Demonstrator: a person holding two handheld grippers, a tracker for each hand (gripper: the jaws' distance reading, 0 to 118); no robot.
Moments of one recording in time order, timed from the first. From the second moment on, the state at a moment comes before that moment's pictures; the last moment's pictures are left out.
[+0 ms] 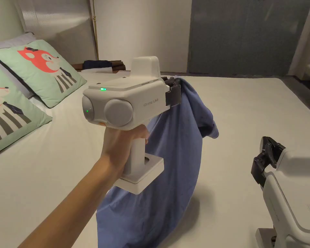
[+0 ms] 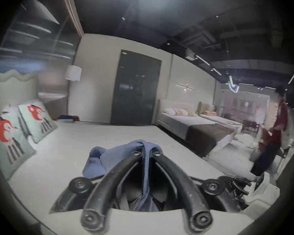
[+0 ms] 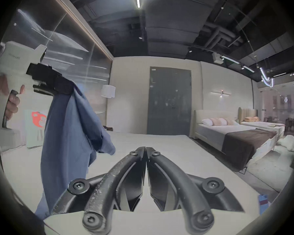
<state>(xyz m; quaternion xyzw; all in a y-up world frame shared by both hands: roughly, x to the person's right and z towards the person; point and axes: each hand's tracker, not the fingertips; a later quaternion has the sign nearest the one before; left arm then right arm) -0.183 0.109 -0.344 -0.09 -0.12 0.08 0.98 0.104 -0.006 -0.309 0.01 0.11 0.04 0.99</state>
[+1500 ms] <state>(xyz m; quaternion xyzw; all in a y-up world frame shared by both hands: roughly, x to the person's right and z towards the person) -0.275 0.003 -0.234 -0.04 0.13 -0.01 0.99 0.089 0.011 -0.289 0.02 0.11 0.03 0.99</state>
